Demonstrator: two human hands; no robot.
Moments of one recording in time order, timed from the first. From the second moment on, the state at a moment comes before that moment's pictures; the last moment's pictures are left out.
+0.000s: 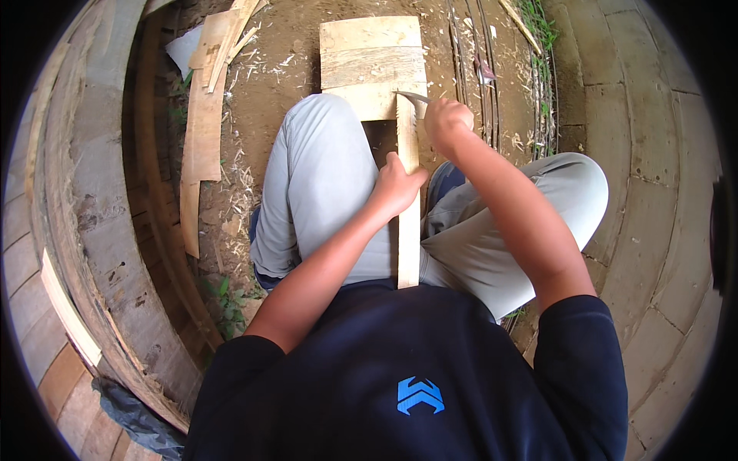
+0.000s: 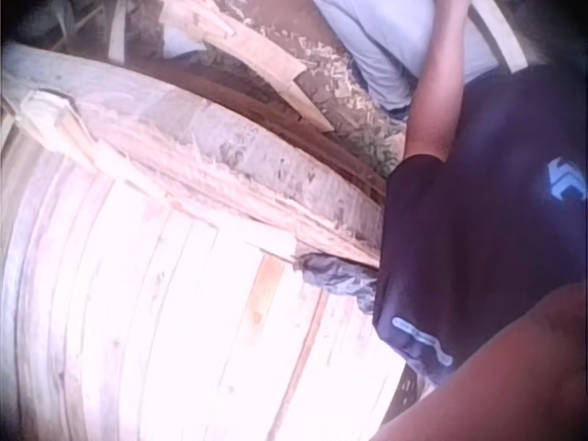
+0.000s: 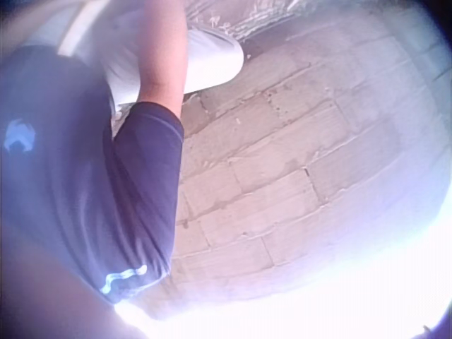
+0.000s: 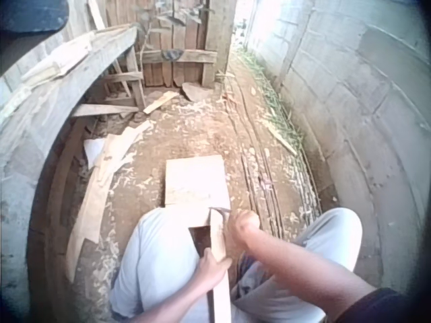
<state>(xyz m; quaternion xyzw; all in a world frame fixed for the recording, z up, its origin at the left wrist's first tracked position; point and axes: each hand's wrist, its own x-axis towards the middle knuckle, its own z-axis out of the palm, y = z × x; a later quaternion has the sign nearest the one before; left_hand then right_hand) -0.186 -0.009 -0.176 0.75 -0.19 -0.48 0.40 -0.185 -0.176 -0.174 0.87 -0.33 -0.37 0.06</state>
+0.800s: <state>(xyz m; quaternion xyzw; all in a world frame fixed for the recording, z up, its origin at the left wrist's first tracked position) -0.188 -0.011 -0.183 0.75 -0.19 -0.49 0.40 -0.193 -0.165 -0.172 0.86 -0.36 -0.37 0.06</state>
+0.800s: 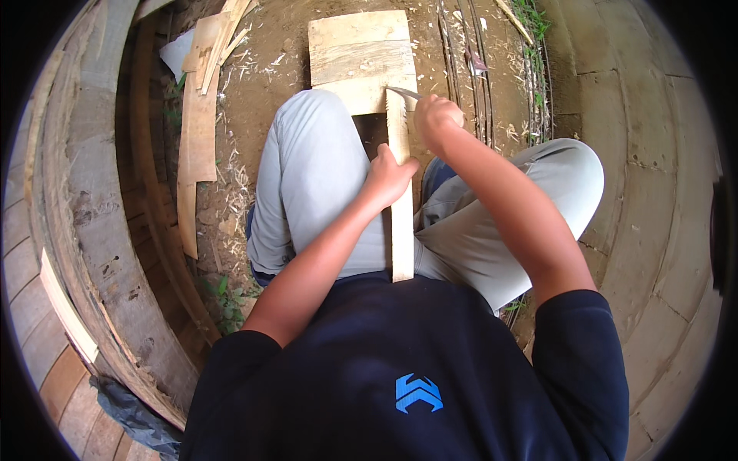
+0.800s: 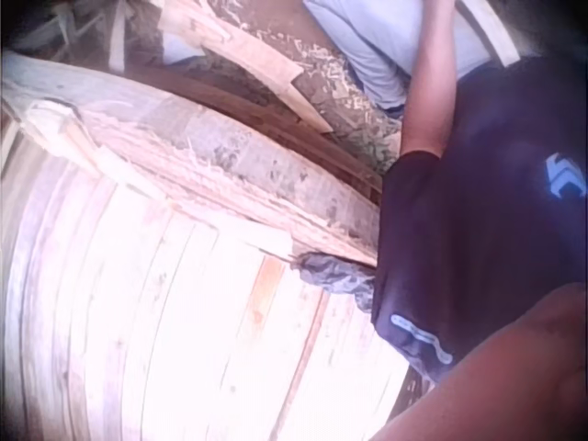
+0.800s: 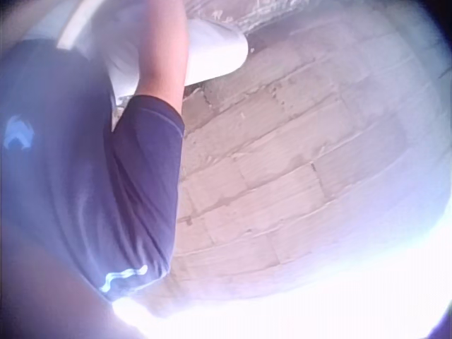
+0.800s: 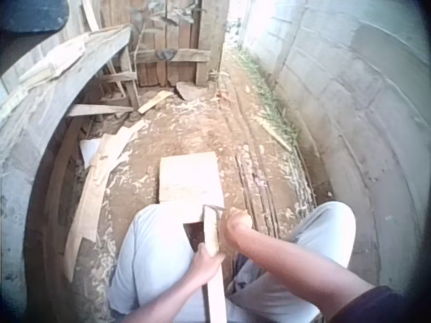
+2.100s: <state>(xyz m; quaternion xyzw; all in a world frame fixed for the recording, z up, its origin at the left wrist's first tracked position) -0.188 -0.007 -0.188 0.75 -0.20 -0.48 0.41 -0.193 -0.180 -0.151 0.86 -0.28 -0.42 0.04</state>
